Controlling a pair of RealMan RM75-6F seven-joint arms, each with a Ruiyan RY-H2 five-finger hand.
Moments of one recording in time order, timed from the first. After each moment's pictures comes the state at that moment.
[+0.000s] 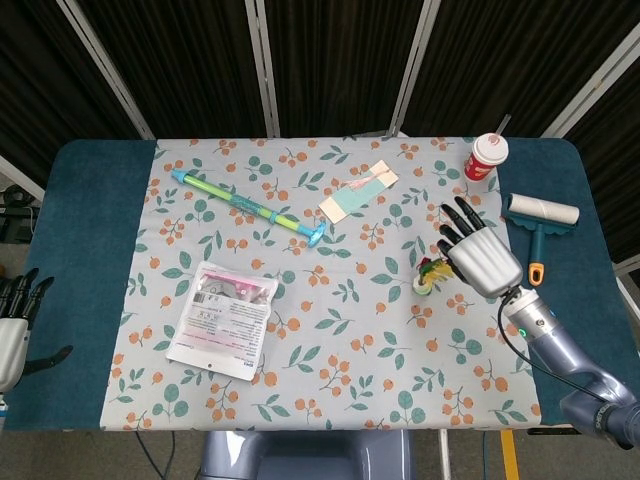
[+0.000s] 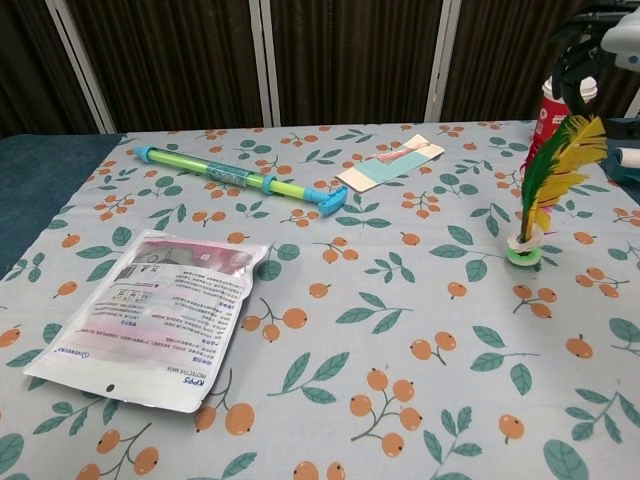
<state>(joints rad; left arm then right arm) -0.08 -1.13 -0.04 -1.62 1.46 1.48 0.13 0.64 -1.23 0.09 -1.27 -1.64 1.21 -0.15</state>
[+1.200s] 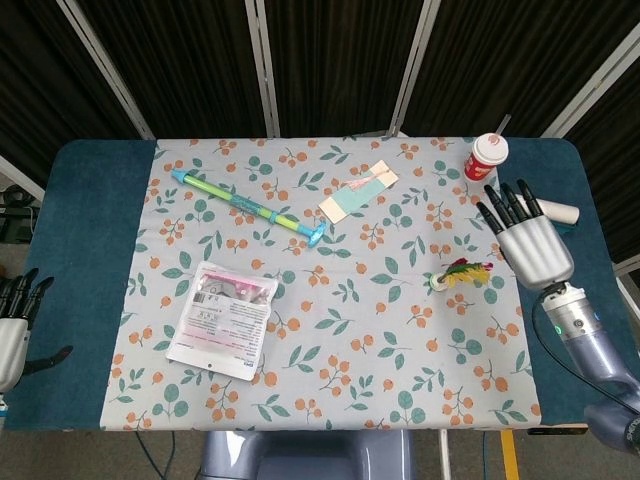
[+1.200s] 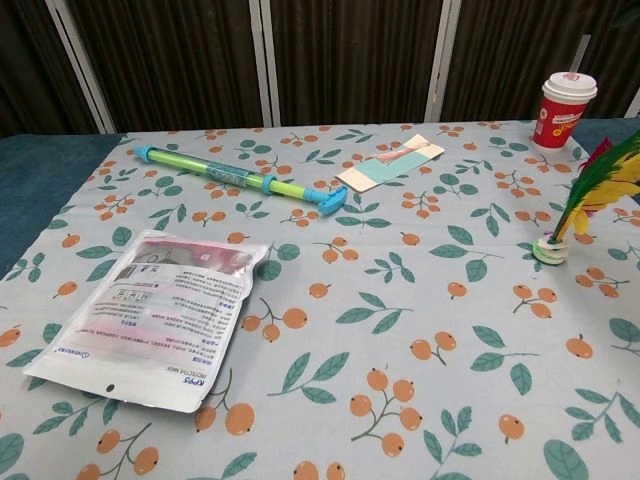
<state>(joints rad) -0.08 -1.13 -0.04 -1.62 1.46 1.48 0.14 0.56 -1.12 0.13 -1.38 -1.48 1.23 -0.38</state>
